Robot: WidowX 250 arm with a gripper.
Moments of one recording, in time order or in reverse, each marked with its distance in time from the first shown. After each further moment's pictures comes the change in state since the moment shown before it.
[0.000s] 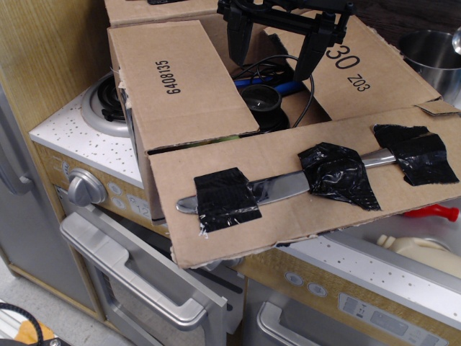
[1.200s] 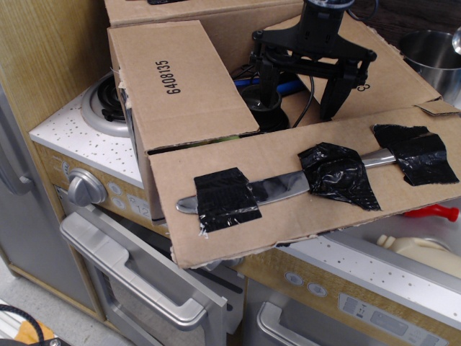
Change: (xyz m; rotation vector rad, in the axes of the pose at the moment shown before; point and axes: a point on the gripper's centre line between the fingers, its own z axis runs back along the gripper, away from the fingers) arm 0.007 -0.033 -0.046 -0.028 0.020 0.057
